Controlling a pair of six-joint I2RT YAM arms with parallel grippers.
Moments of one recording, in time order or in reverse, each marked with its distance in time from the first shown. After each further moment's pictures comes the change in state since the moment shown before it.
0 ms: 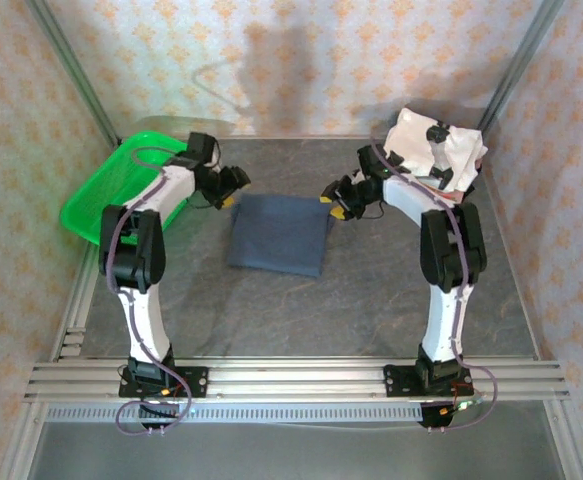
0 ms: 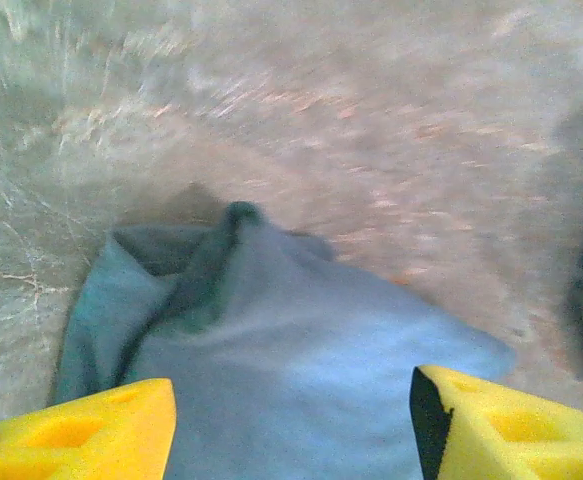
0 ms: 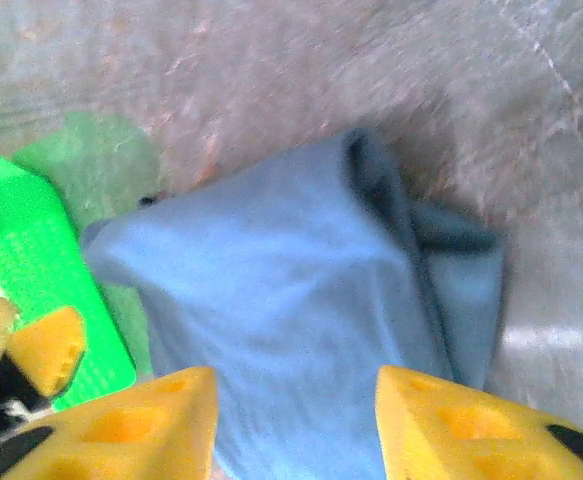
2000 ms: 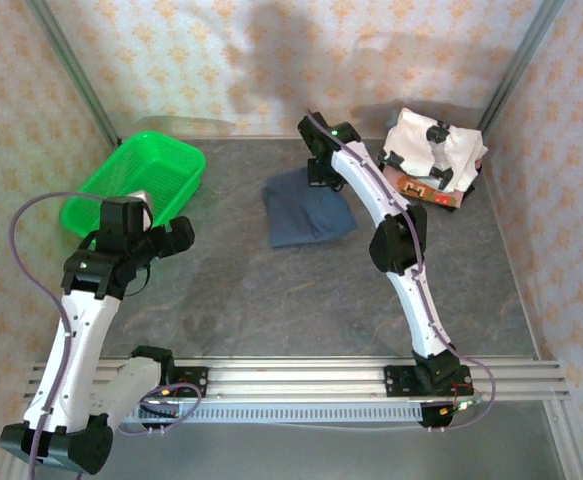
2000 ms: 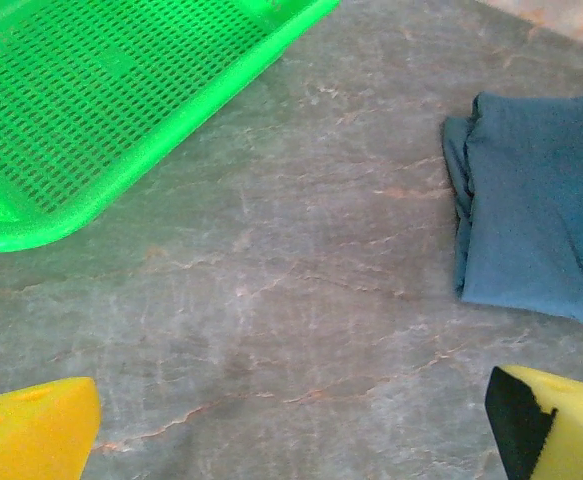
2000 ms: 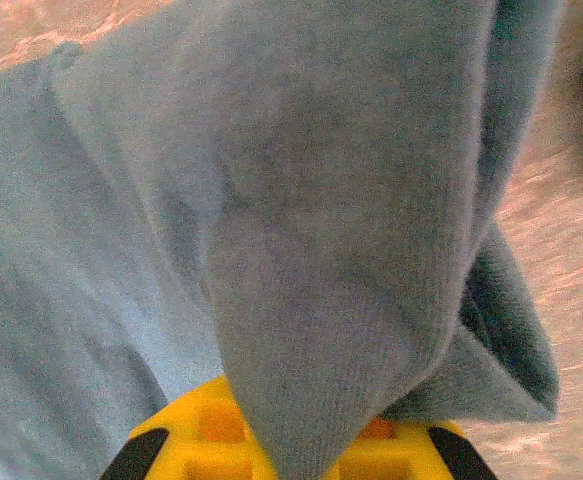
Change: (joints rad) left arm 0.027 -1.084 -0.486 -0.389 -0.425 0.351; right arm 0.216 0.452 1.036 -0.791 0.823 -0.452
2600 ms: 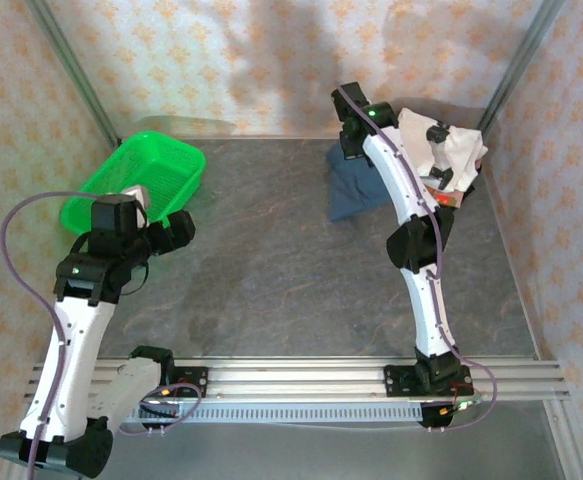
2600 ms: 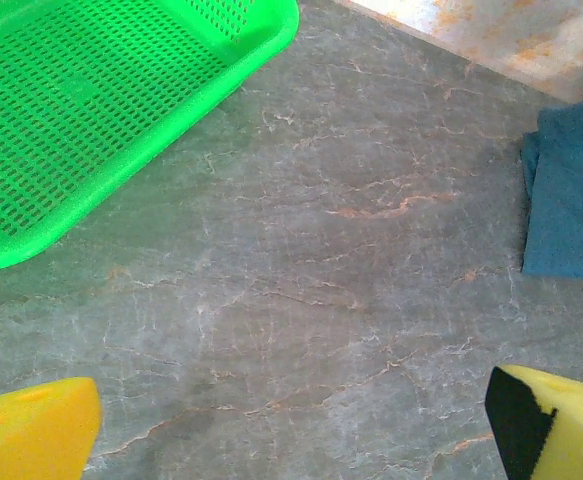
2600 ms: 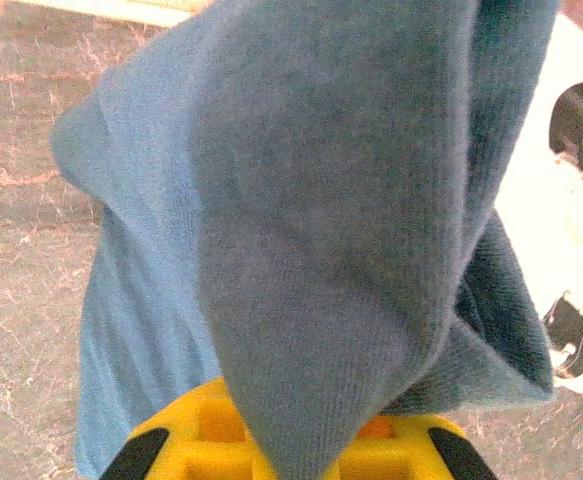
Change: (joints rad) left arm 0.000 -0.029 0.035 0.008 0.047 -0.020; right arm -0.111 -0.090 0.089 0.035 0.208 -0.283
